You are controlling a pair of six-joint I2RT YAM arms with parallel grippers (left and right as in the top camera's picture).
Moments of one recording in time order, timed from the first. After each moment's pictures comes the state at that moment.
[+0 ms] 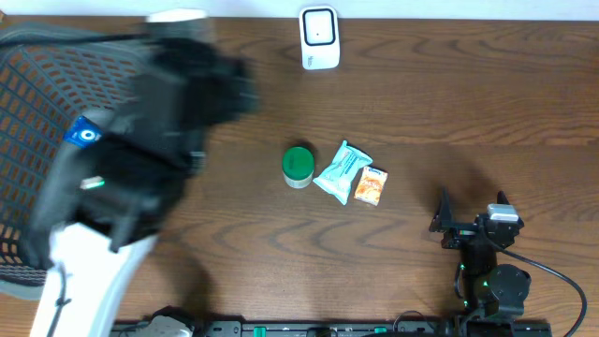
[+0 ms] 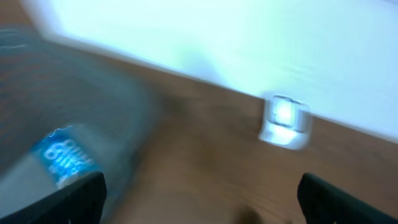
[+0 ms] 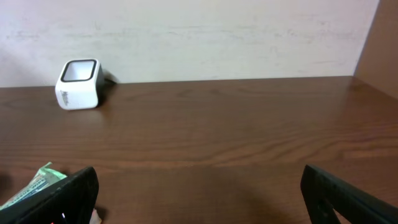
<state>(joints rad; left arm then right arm) -0.45 1.33 1.78 -1.05 -0.43 -0.46 -0.06 0.01 0.01 -0.07 -0.01 0.04</state>
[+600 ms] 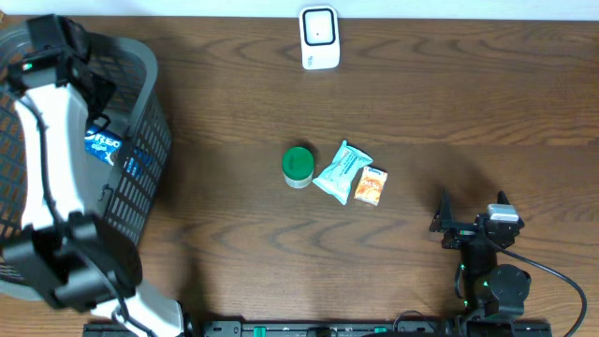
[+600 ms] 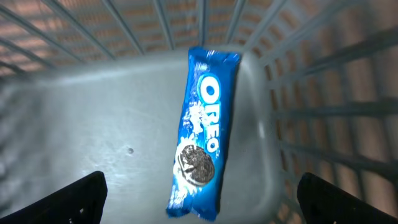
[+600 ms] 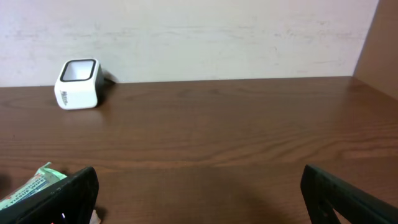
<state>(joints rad) 0.30 1.82 1.72 -1.12 -0.34 -0.85 -0.06 0.01 0.01 -0.07 -0.01 0.03</state>
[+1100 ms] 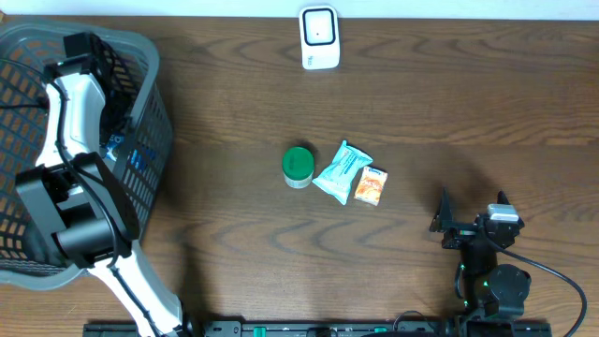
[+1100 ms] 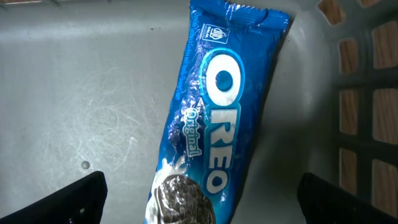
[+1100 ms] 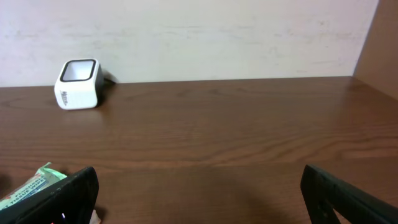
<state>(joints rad) 0.30 2.08 1.72 -1.03 -0.32 -0.99 -0.06 0.01 0.01 -0.07 -0.01 0.03</state>
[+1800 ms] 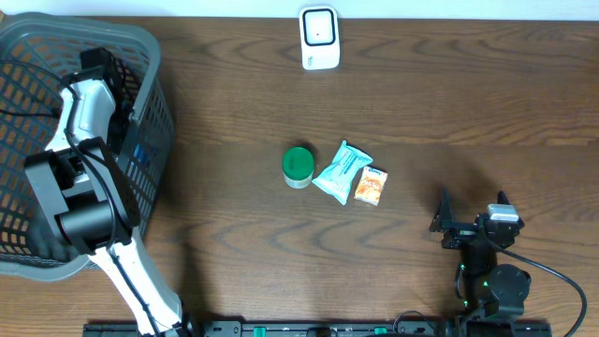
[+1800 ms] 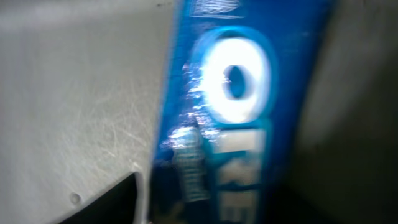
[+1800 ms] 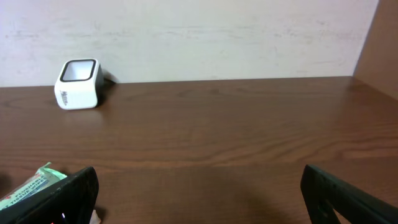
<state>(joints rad) 0.30 2.18 1.67 -0.96 -0.37 -0.97 -0.06 0.01 0.01 -0.07 -0.01 0.03</state>
